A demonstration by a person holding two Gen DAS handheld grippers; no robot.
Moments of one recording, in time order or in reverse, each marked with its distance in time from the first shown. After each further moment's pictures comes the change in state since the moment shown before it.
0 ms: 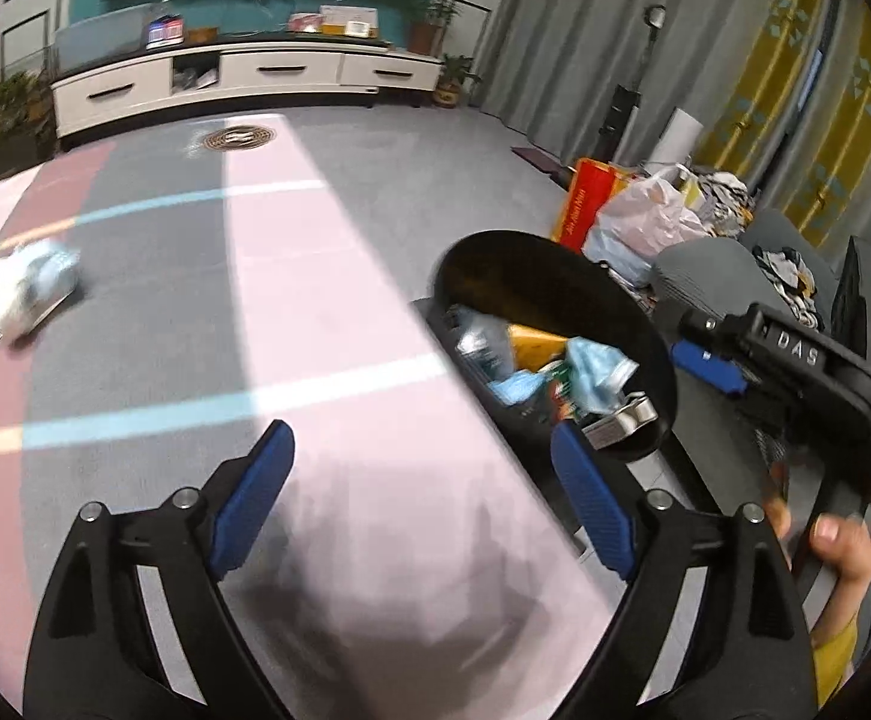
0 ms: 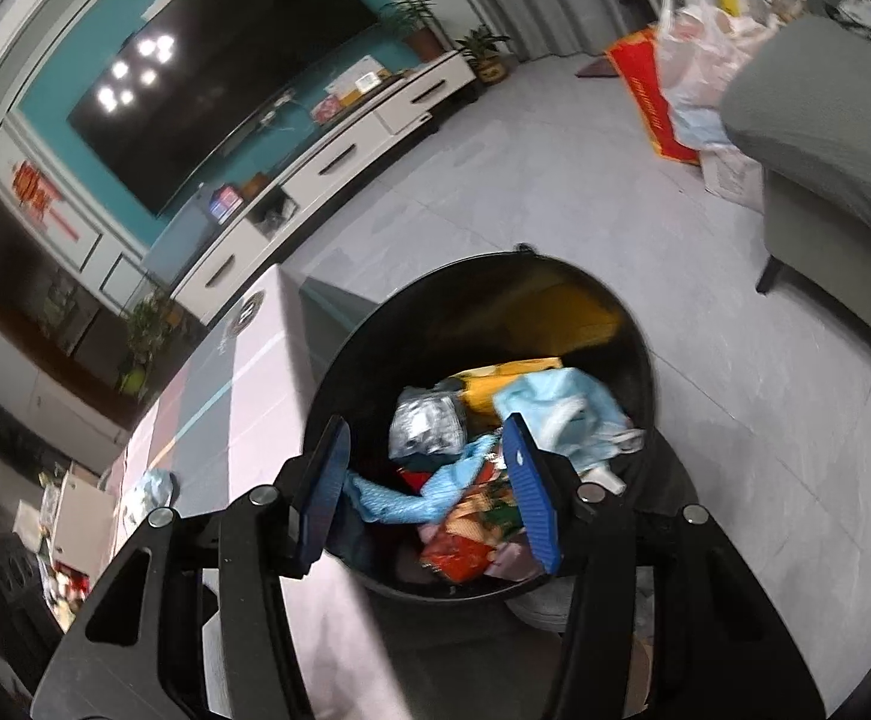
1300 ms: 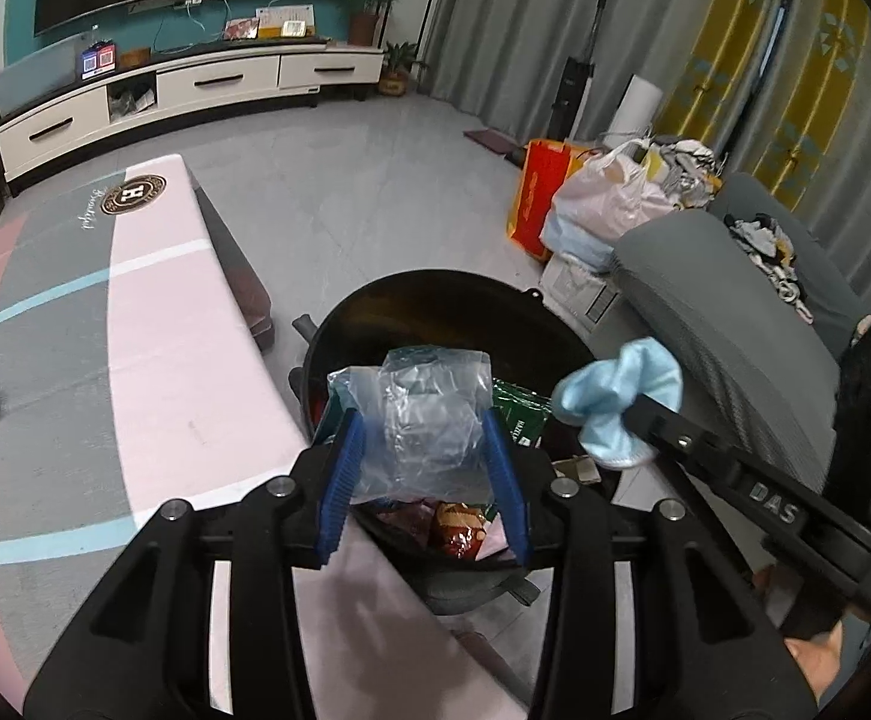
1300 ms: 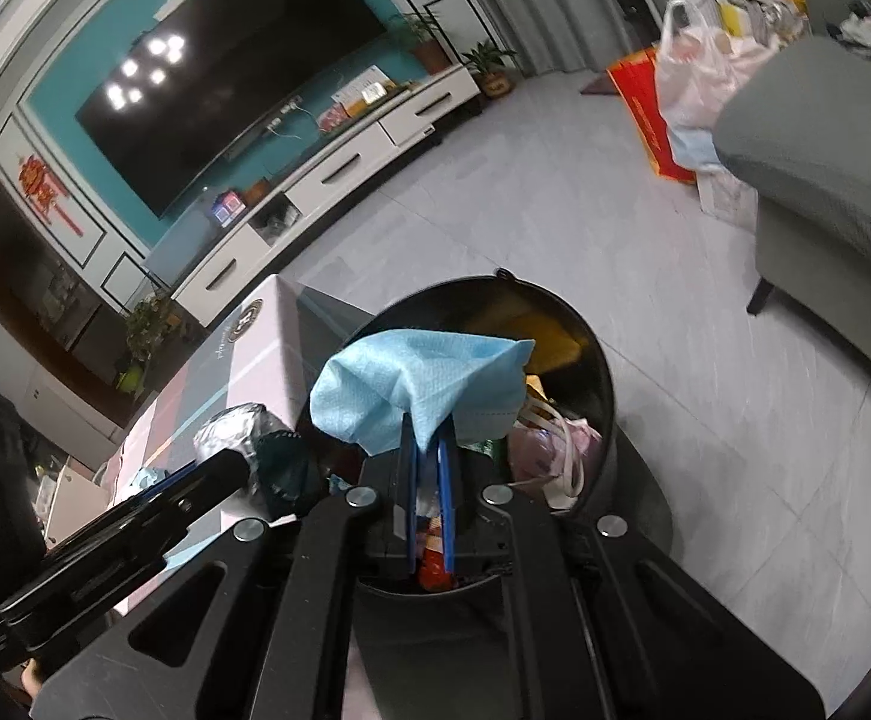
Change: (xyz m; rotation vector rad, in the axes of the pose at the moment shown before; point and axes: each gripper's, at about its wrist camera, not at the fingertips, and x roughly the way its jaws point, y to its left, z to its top) left arm 0.053 -0.079 0.058 0.123 0.051 -0.059; right arm -0.014 -0.027 0.007 -0.006 -0.028 -0.009
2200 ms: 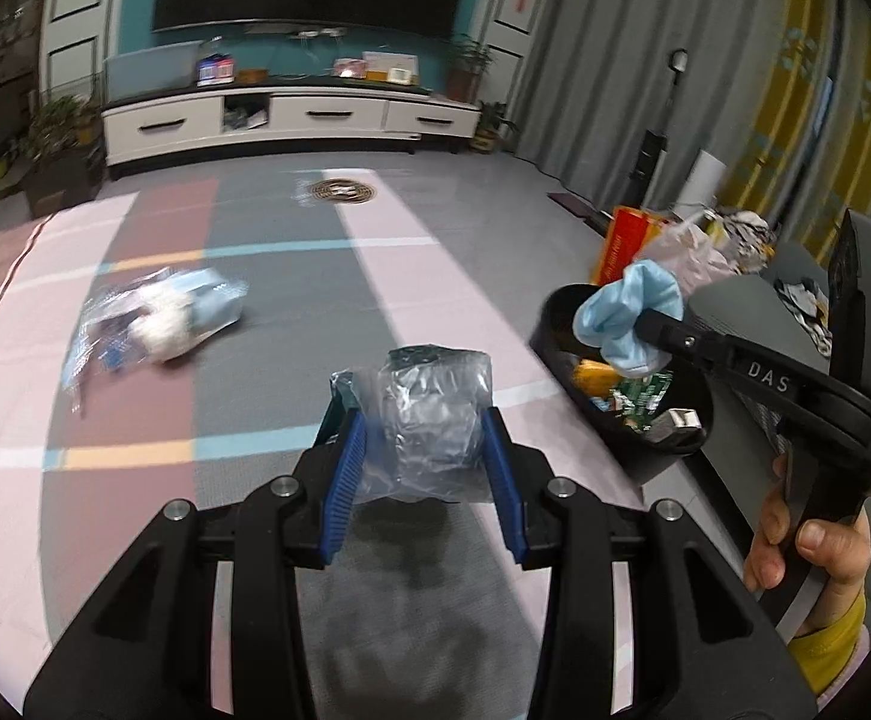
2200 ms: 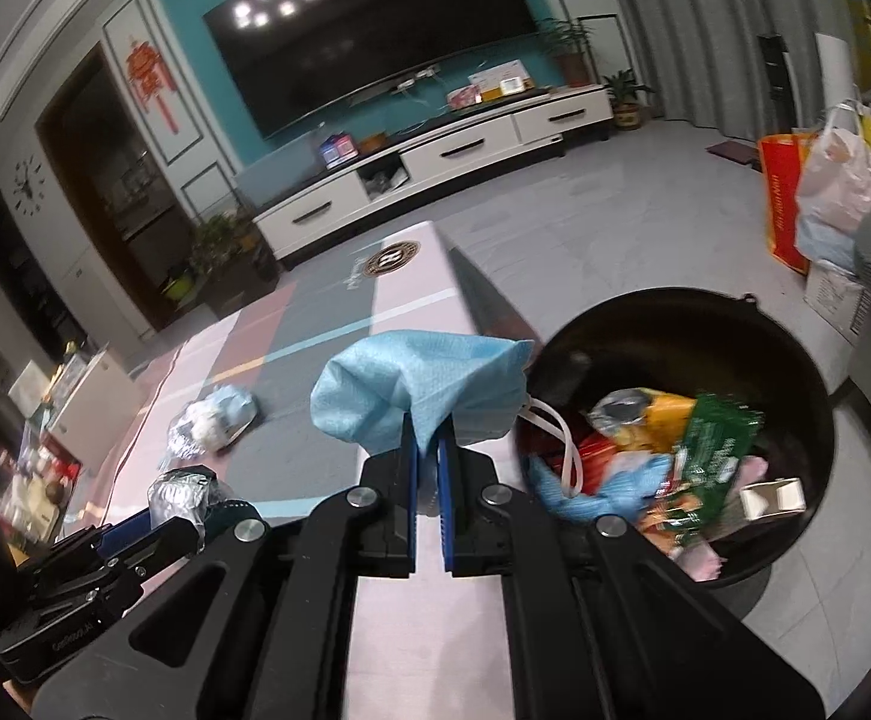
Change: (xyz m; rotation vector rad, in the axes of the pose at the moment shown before) left arm -0.120 0.121 -0.077 -0.102 -0.157 0.123; right arm 0.023 0.142 -0.041 -0.304 0.004 0.111
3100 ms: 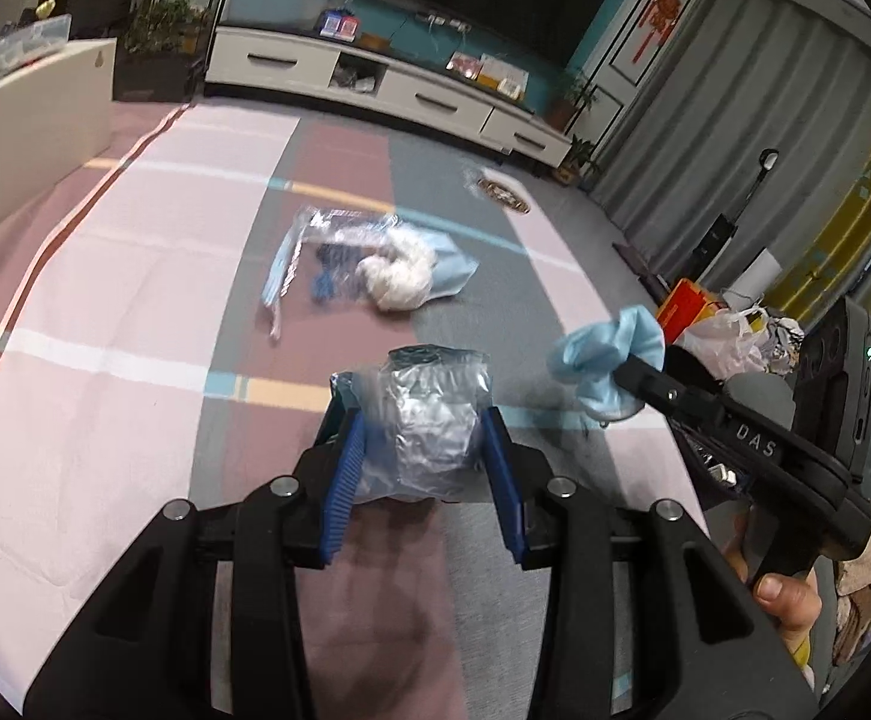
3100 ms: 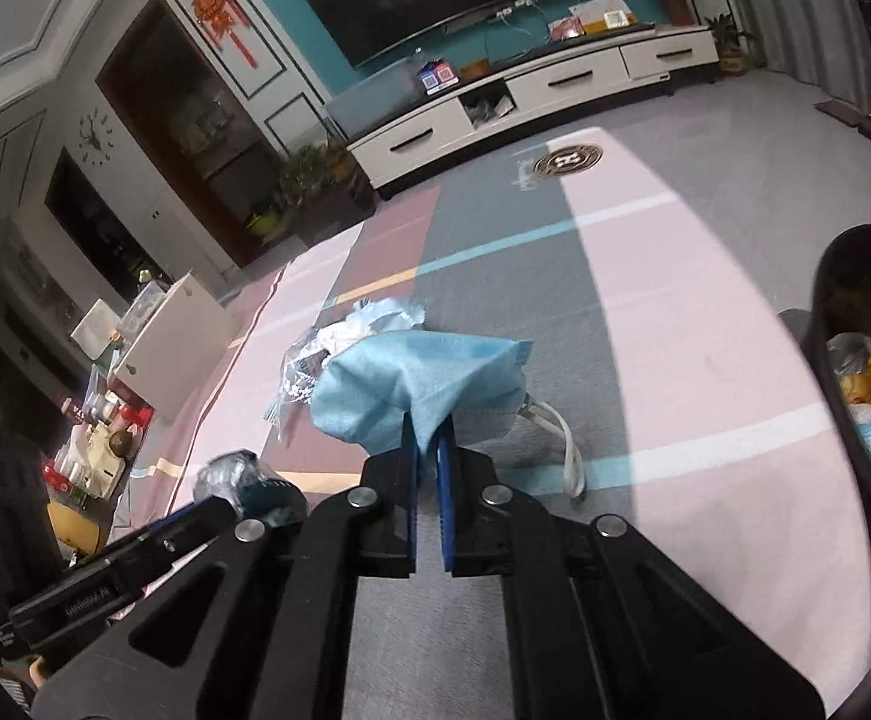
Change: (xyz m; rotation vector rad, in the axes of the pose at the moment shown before) left arm -0.035 0.146 -0.030 -0.312 -0.010 0.040; right arm 0.075 0.116 -0.034 -0.050 0.163 0.222
